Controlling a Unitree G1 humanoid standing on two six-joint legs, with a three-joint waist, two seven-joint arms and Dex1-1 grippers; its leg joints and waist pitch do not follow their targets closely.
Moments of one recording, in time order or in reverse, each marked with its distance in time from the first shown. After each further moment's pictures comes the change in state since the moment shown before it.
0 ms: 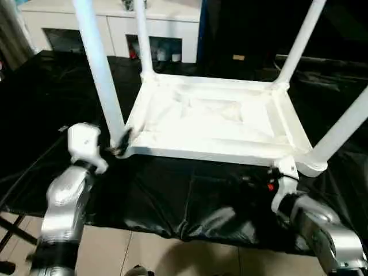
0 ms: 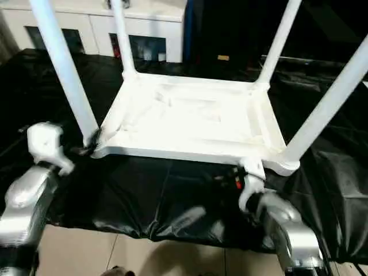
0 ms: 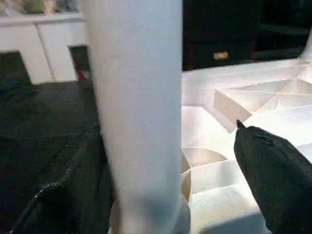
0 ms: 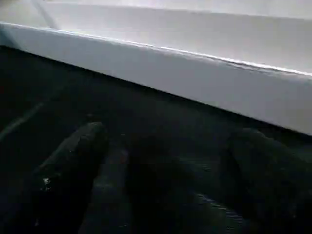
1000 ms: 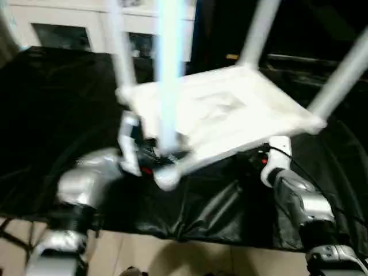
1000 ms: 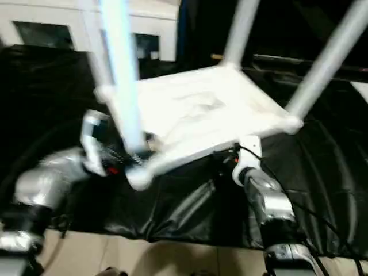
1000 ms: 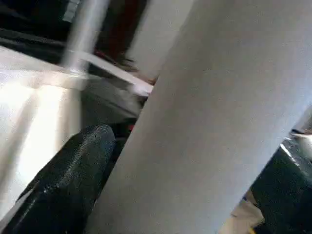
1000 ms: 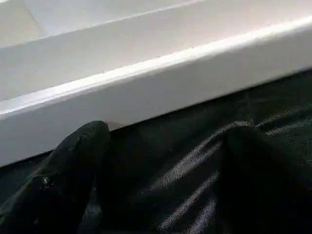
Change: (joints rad) left arm -0.093 -0.035 -0.223 -0.181 -0.392 0.593 -0.759; right arm -0.364 0.123 -0.051 0.535 -0.146 -0.171 -0.154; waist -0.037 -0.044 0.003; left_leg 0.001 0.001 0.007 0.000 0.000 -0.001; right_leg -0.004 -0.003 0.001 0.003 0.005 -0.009
